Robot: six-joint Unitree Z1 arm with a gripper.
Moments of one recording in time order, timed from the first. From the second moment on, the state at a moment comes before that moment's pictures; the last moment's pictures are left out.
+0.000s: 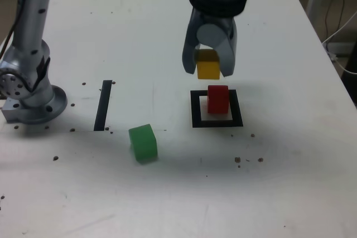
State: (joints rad) arm -0.05 2.02 -1.71 1.42 0.08 0.11
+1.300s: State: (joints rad) arm -0.10 2.07 -1.68 1.33 0.12 0.04
